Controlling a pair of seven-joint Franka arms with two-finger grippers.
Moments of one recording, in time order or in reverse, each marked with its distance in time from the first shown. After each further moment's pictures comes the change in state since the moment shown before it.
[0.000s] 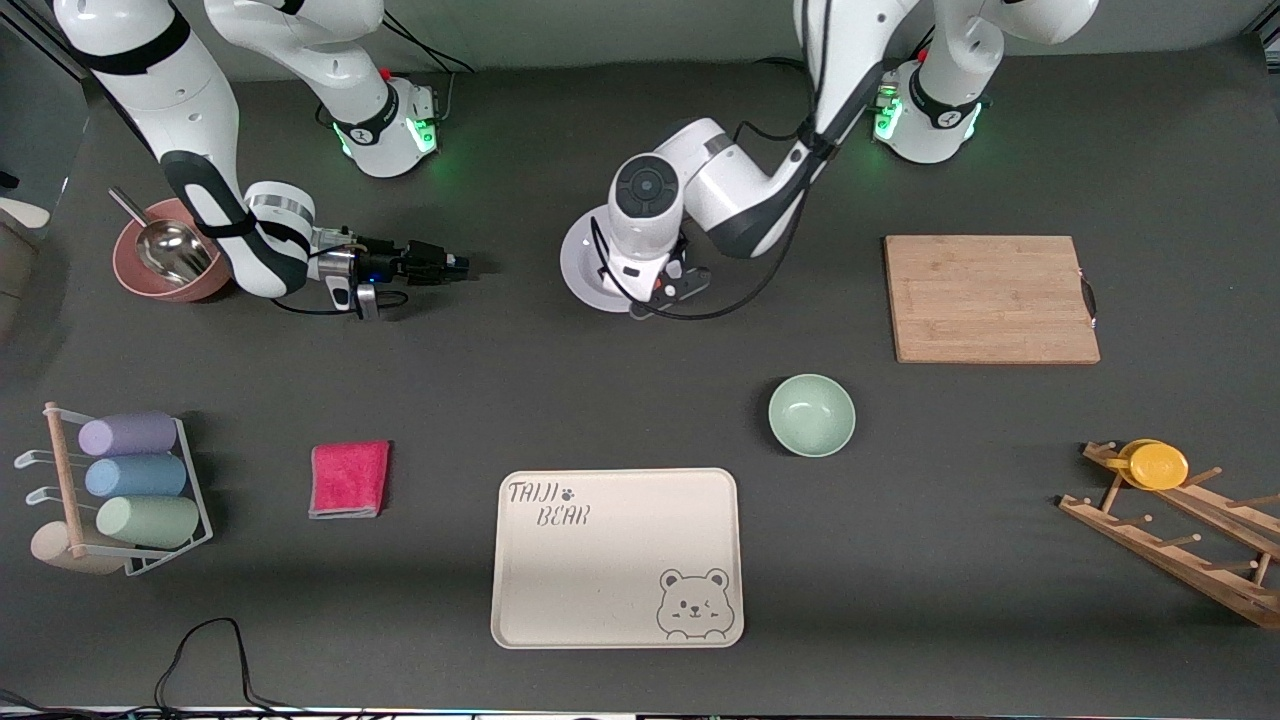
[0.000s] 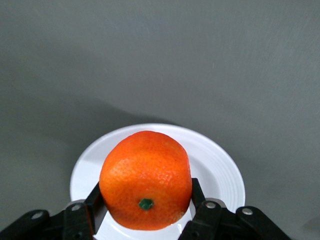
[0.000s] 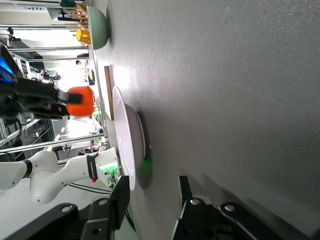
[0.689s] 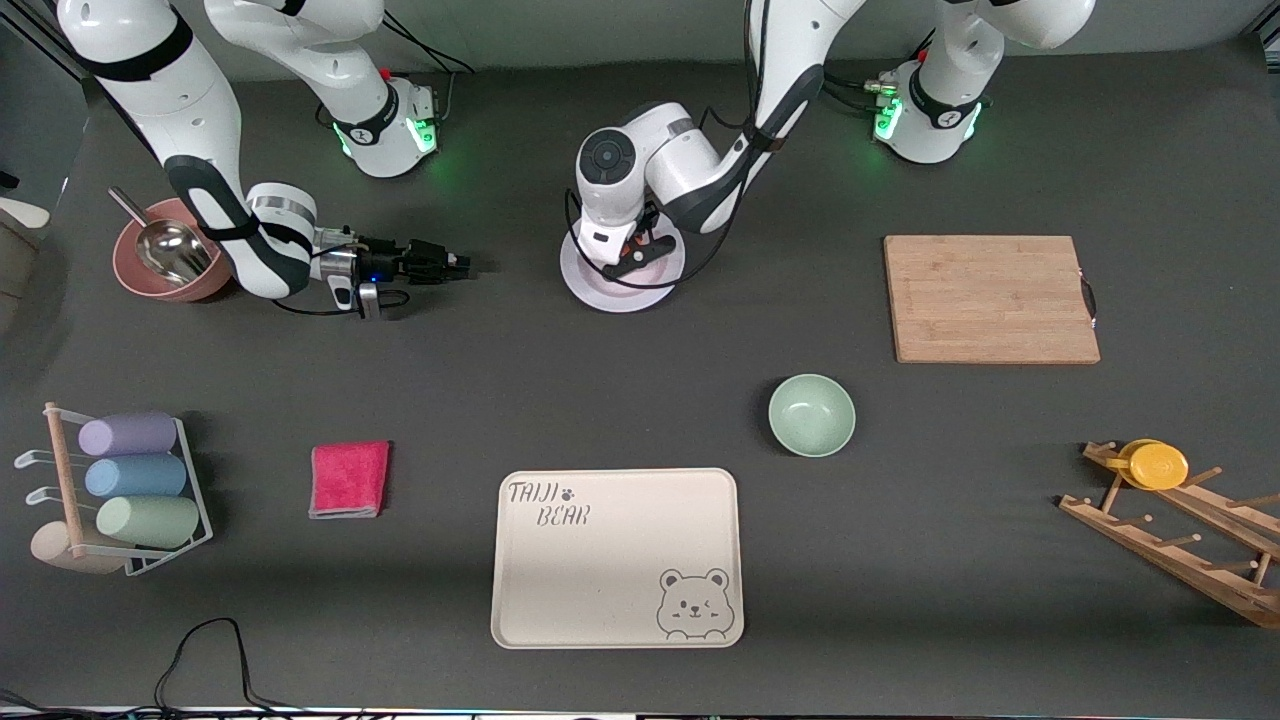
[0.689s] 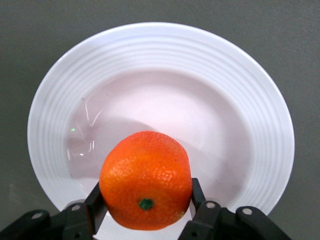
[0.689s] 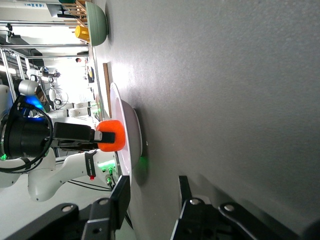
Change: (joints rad) left arm -0.123 0.058 0.003 -0.039 -0.001 0.095 -0.094; right arm 0.000 0.018 0.000 0.000 0.000 0.000 -0.032
